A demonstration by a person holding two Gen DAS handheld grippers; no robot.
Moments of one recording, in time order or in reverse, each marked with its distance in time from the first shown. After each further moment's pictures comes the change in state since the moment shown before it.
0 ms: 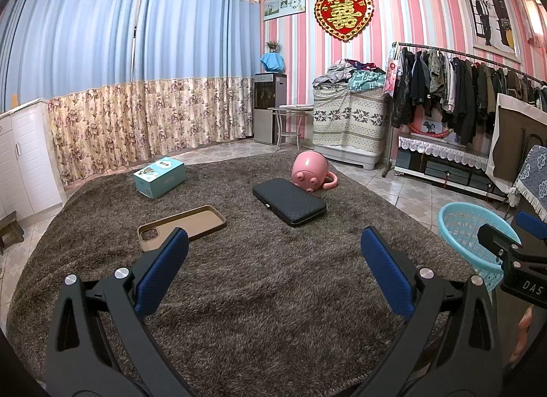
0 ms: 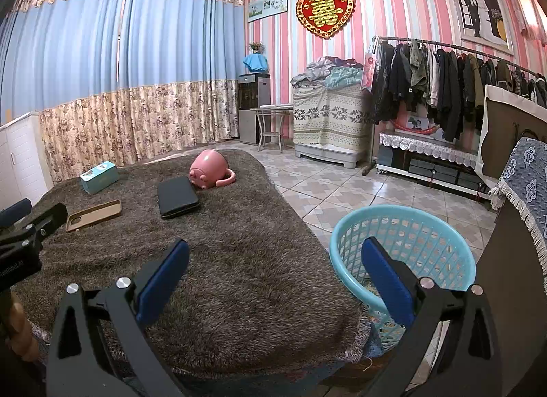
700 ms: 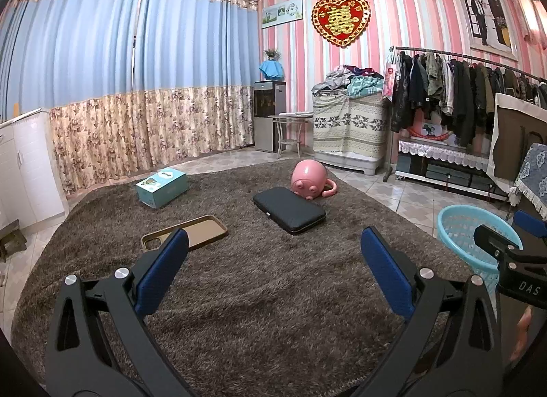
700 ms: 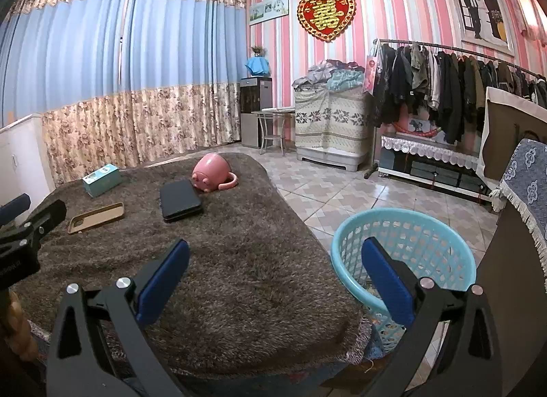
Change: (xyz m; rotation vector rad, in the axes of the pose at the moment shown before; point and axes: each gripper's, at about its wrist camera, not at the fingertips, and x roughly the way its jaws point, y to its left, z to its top) left arm -0.011 -0.007 0.006 0.020 -0.032 0.014; right arm 0.004 0.017 0.004 -0.002 -0.012 0.009
